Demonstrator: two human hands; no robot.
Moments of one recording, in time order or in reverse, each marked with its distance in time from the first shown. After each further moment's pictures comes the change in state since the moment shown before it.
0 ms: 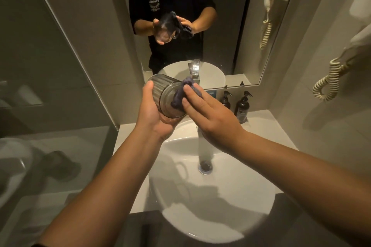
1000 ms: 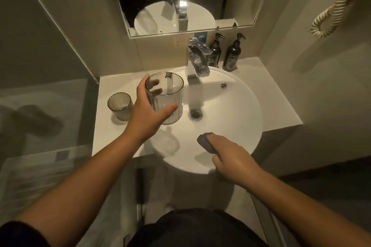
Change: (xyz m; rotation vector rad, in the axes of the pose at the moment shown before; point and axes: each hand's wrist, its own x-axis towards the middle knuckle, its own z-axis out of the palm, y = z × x) left_hand -0.025 -0.087 -0.135 1.172 -0.051 0.486; right_hand -0.159 -0.135 -0.012 0.510 -0.796 0.909
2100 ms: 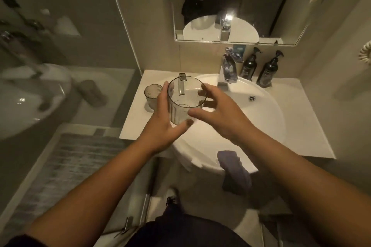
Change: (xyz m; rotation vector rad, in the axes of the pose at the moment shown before) left_hand -0.094 0.044 0.001 0.160 0.098 0.032; right_hand 0.040 -0.071 -0.068 0.622 0.020 -0.307
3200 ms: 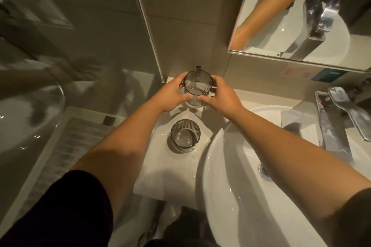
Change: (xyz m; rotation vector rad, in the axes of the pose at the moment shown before) left_hand 0.303 -0.236 -0.076 0.045 -0.227 -0.360; right_hand 0.365 0.138 0.104 -0.223 -0.049 0.095
